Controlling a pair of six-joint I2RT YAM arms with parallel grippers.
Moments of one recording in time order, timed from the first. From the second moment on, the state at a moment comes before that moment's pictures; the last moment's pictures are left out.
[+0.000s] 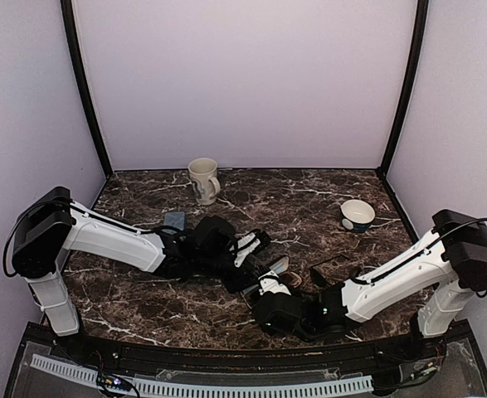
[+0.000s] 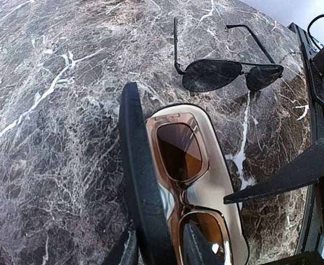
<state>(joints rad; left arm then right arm) -1.03 1.80 0.98 0.10 0.17 -0.06 1.45 1.70 0.80 -0.05 0.65 0.63</state>
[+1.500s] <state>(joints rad) -1.03 1.80 0.98 0.09 0.17 -0.06 1.47 1.75 0.87 -0.14 0.71 0.68</state>
